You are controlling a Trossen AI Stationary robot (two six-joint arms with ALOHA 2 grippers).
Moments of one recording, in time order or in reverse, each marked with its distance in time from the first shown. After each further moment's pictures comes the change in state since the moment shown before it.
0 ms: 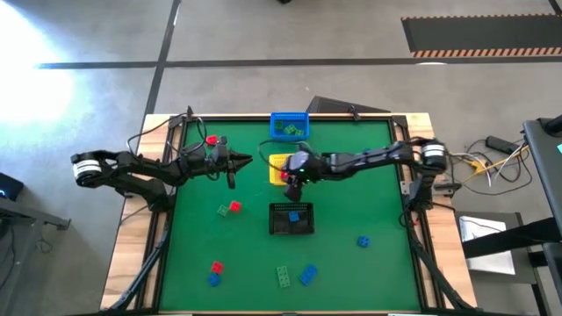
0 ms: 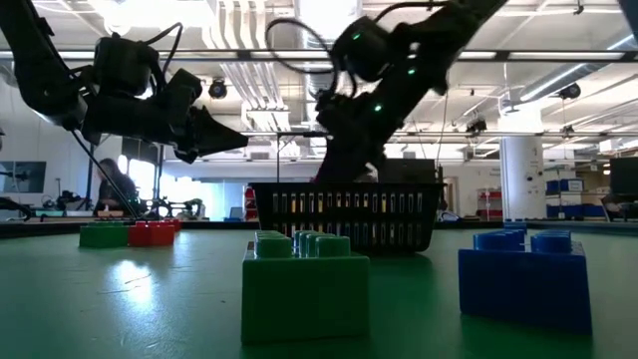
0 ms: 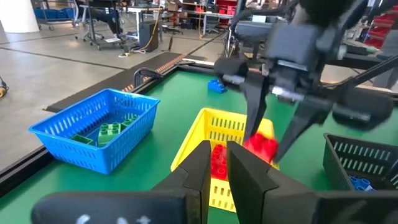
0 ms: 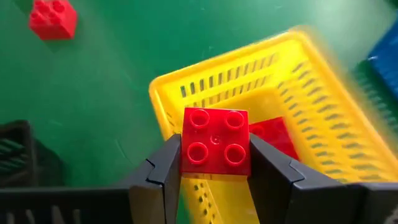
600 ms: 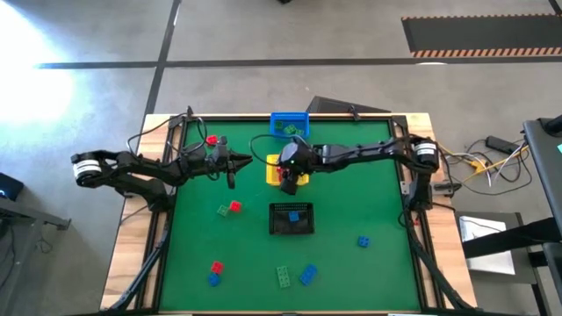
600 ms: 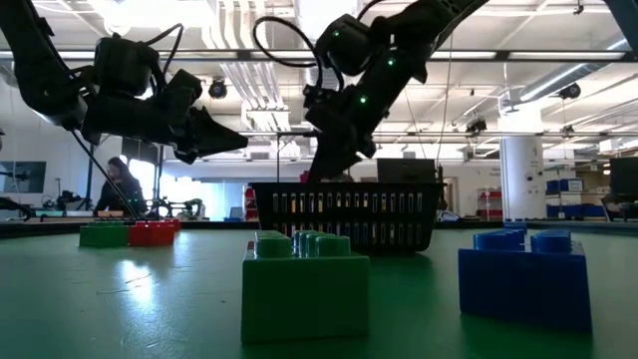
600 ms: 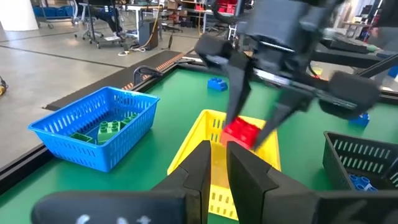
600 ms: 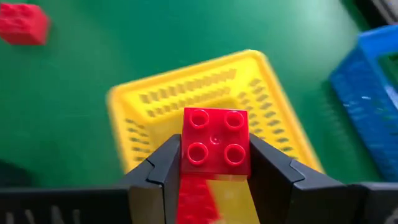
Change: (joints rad) left arm 0.001 0.000 0.000 -0.006 0.001 0.000; right arm -0.049 0.039 0.160 -0.181 0.016 -0.078
